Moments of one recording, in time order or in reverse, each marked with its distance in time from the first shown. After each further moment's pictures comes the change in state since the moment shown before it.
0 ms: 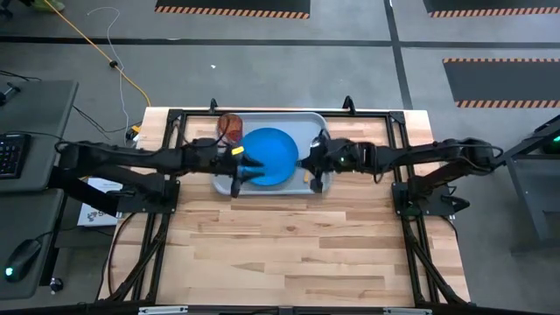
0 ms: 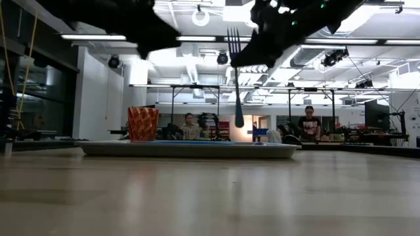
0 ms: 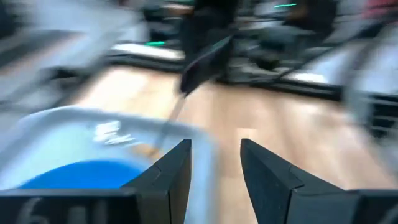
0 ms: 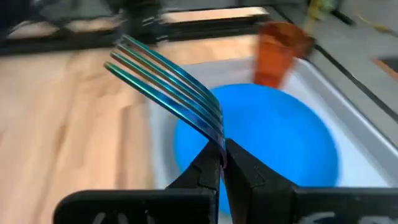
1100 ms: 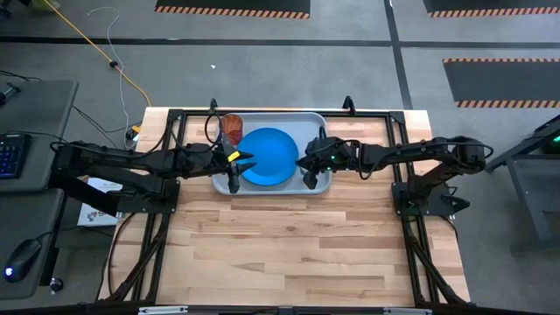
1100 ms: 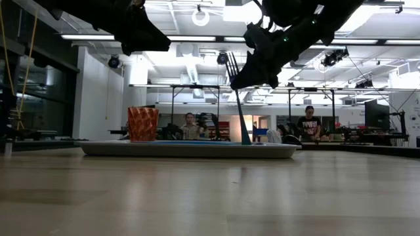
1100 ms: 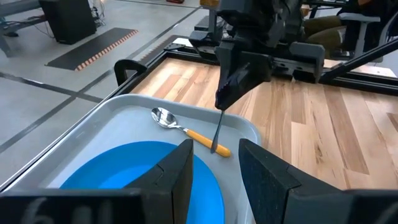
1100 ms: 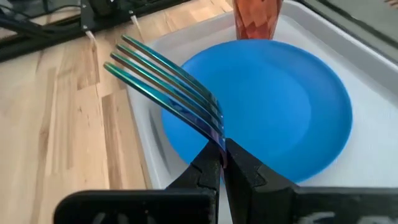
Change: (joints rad) left arm -0.074 -0.091 -0.001 -0.148 -0.306 0.008; right arm -0.032 0.094 -0.002 -0.017 0.009 0.203
